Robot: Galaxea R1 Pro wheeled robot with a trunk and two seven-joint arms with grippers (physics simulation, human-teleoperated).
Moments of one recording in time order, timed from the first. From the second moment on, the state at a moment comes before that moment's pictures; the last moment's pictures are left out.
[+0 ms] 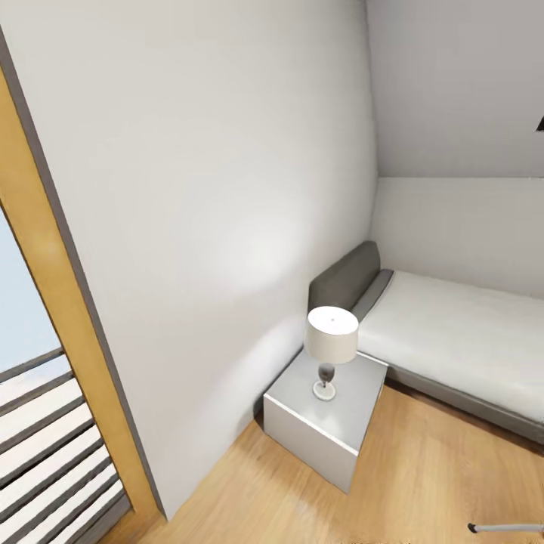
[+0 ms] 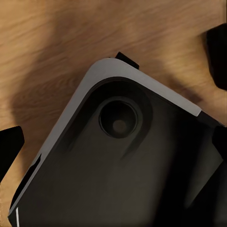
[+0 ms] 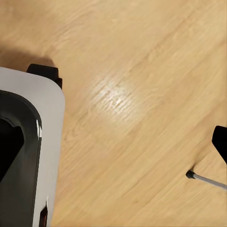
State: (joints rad) left arm 0.01 0.02 0.04 -0.10 0.55 -0.09 0.01; right arm 0.00 -0.15 0.01 -0.21 0.16 -0.03 -0.01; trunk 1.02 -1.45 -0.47
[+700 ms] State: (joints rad) left arm 0.01 0.02 0.04 -0.10 0.55 -0.09 0.01; right arm 0.00 -0.15 0.01 -0.21 0.16 -0.03 -0.01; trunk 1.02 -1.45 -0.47
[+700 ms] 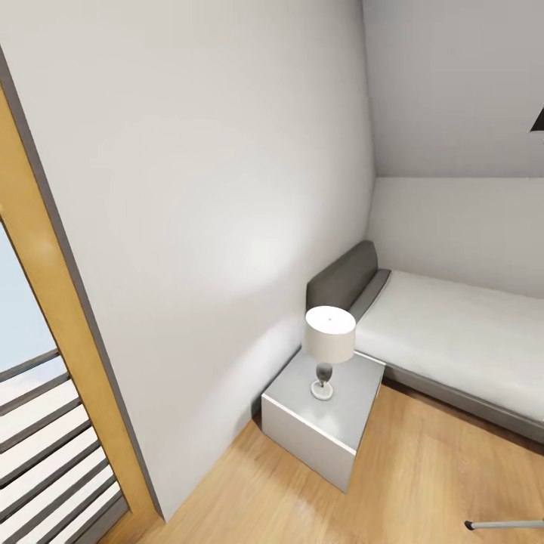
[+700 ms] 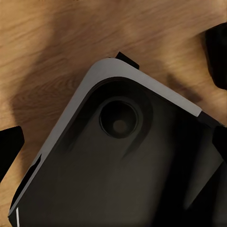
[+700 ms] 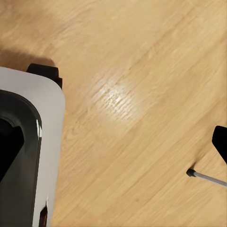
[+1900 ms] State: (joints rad) left arm 0.01 0.02 0.04 -0.10 0.55 -0.09 0.01; right arm 0.00 -0.15 0.01 -0.20 0.16 -0.02 -0.01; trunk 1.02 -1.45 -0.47
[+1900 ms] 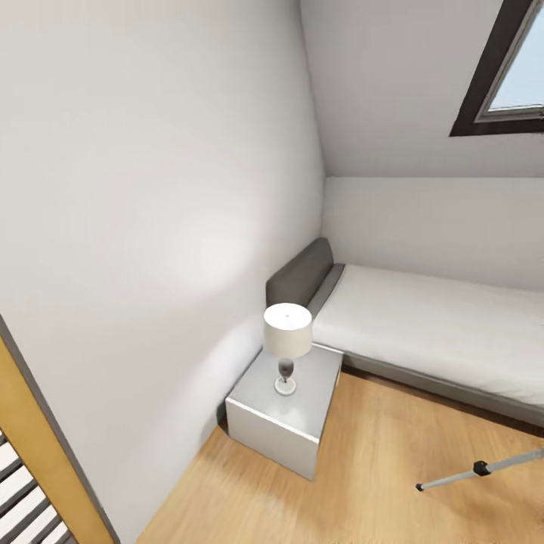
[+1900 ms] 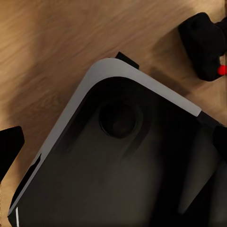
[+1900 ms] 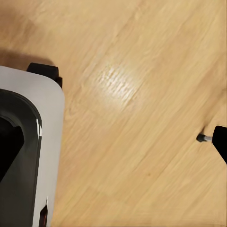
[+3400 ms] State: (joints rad) left arm 0.01 0.02 0.04 -0.10 0.55 -0.09 0.01; right arm 0.00 -0.16 0.01 -0.21 0.16 -0.02 -0.01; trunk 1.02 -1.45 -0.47
